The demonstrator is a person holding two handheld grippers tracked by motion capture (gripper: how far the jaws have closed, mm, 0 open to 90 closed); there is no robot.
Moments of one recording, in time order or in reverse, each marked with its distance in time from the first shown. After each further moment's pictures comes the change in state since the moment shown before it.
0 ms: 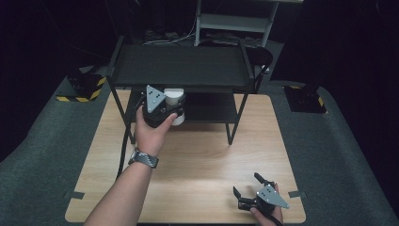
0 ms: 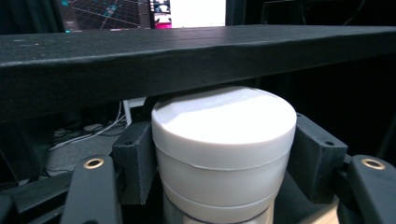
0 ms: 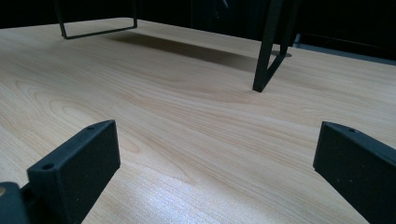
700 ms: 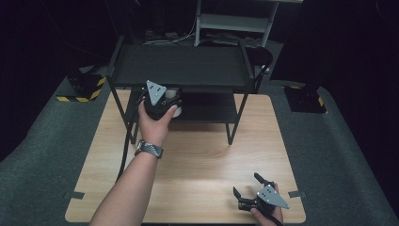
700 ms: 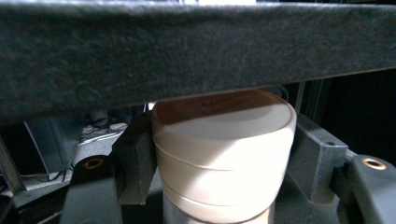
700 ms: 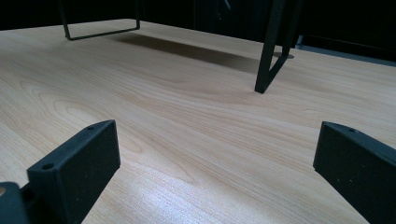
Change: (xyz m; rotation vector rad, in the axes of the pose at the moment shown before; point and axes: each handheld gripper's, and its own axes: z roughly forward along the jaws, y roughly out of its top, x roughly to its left) left arm -0.003 -0.014 0.028 -0.020 0.098 -0.011; right arm -0.001 0.000 -0.001 -0.003 0.009 -0.001
